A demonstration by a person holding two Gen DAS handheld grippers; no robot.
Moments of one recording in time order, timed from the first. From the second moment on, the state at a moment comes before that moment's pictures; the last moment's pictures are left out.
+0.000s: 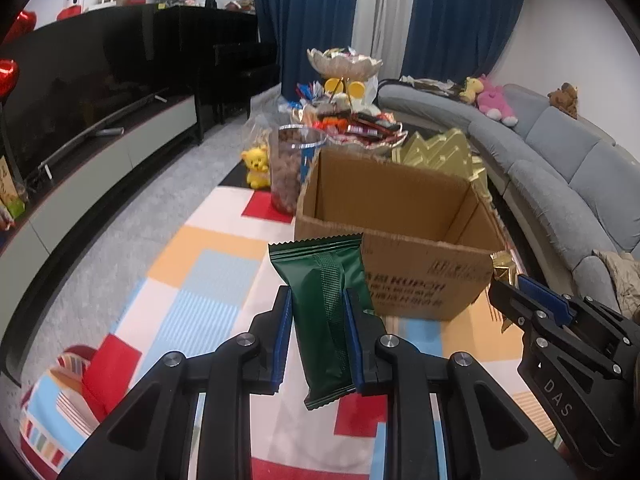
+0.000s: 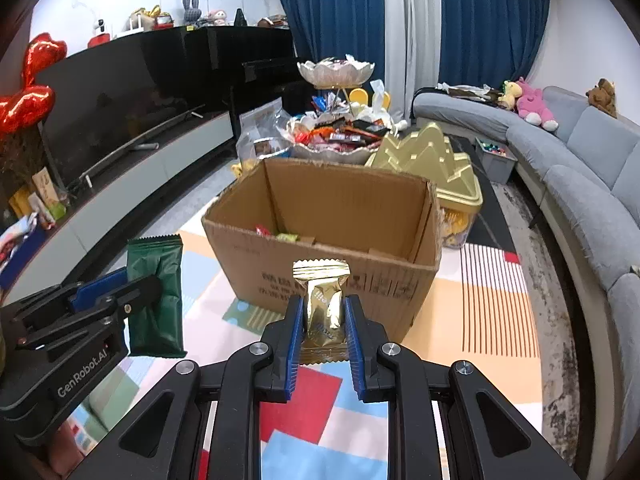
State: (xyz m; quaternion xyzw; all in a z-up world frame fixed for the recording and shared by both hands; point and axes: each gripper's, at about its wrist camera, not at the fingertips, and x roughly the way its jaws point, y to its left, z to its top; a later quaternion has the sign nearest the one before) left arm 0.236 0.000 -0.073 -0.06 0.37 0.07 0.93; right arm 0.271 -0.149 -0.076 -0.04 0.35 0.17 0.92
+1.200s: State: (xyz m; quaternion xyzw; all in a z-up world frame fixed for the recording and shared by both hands) left arm 0.319 -0.007 -0.013 -0.02 0.32 0.02 0.95; right arm 0.321 -0.145 -0.014 -0.03 0.31 0.12 0.94
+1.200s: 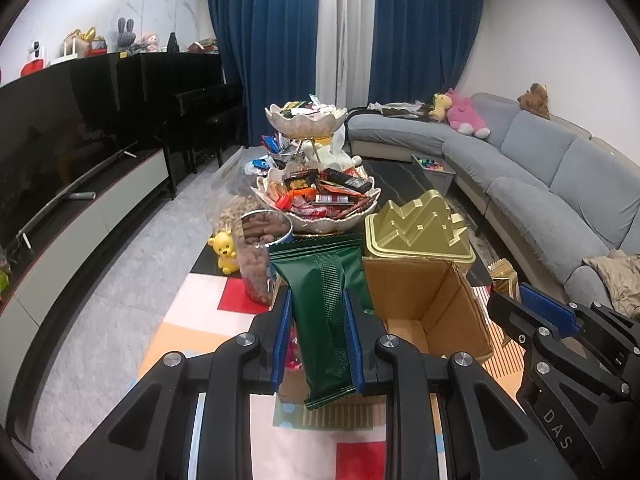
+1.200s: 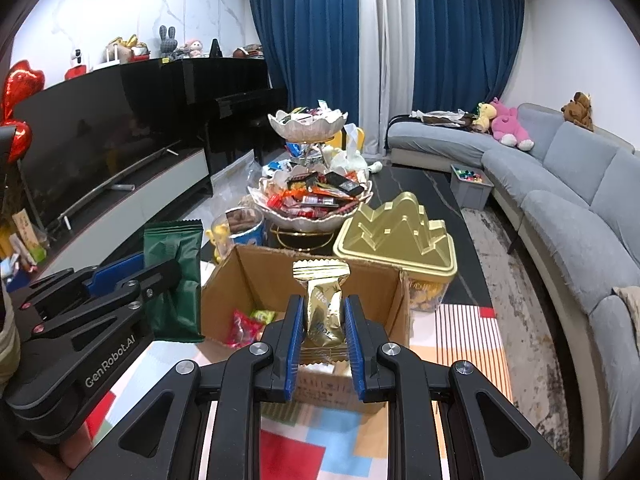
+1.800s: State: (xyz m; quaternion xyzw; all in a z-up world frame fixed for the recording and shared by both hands) left arm 0.377 -0.007 -0.035 -0.01 0.34 -0.01 0.94; right arm 0.371 -0.146 -0.033 -0.01 0.33 0.10 0.94
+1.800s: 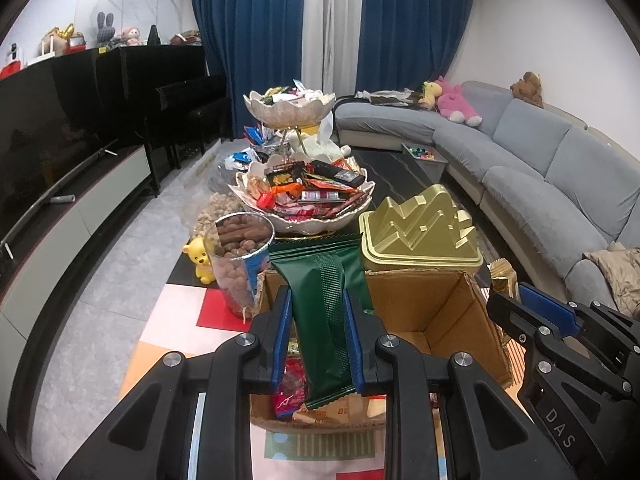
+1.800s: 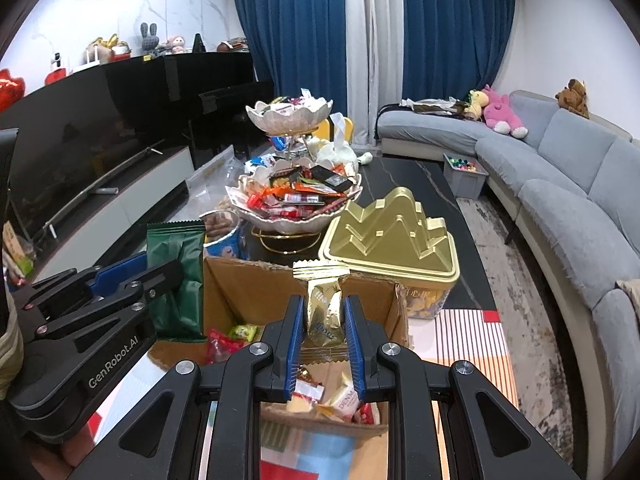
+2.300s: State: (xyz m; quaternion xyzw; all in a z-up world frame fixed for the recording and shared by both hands) left arm 0.405 -0.004 -0.071 -0.02 0.38 -0.01 0.92; right arm 0.399 -0.146 -0.065 -0.01 0.37 0.09 0.93
